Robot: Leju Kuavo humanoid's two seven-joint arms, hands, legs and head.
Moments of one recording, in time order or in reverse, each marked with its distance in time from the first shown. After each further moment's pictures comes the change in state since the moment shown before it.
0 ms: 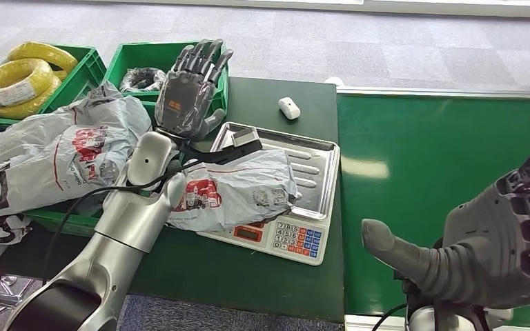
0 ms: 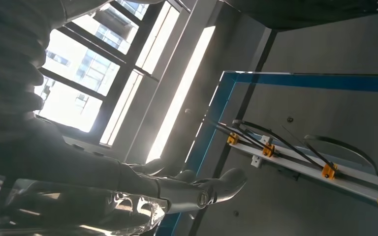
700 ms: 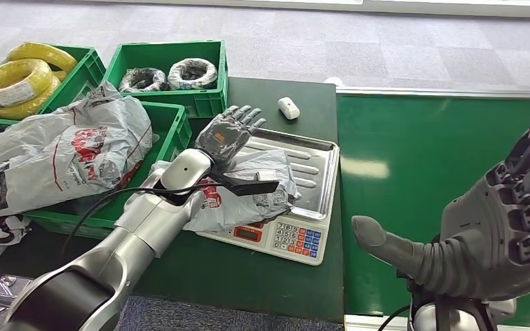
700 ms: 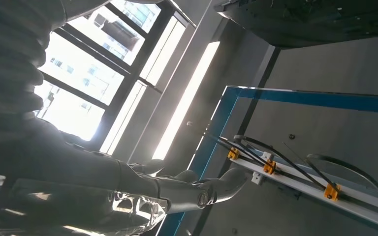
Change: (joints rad) left arm -0.078 -0.014 -0.155 0.342 -0.075 -0.266 -0.001; right arm -0.005 0.025 -0.043 -0.003 0.011 0.113 0.003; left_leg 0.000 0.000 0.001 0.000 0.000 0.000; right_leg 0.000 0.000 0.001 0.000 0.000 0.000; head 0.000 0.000
